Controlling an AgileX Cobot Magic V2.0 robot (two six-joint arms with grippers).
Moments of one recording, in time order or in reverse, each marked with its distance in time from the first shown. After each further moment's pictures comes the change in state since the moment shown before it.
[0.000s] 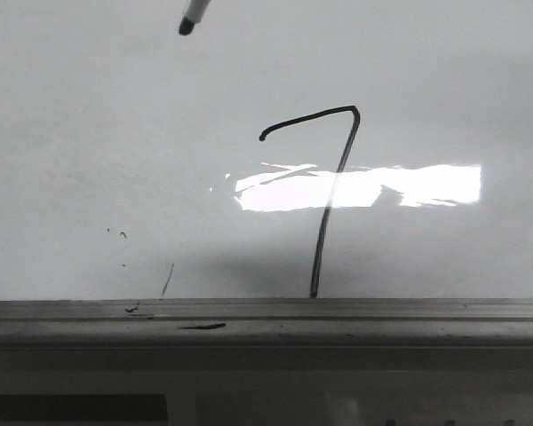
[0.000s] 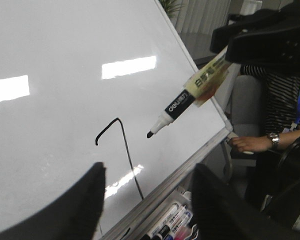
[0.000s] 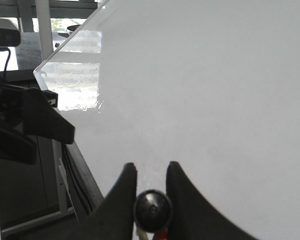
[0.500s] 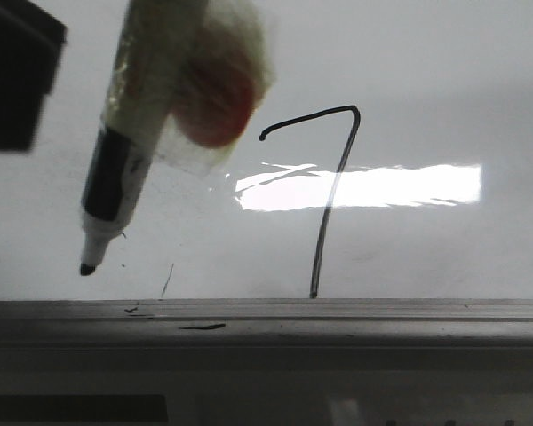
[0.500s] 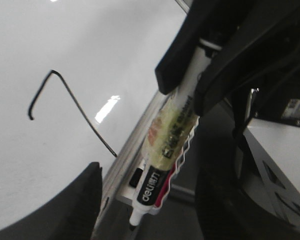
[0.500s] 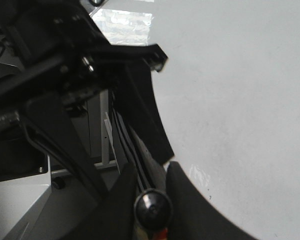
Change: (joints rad) left arm -0.042 0.430 -0.222 0.104 0.238 0.198; right arm 0.000 0.122 0.063 -0.007 0.178 -0.007
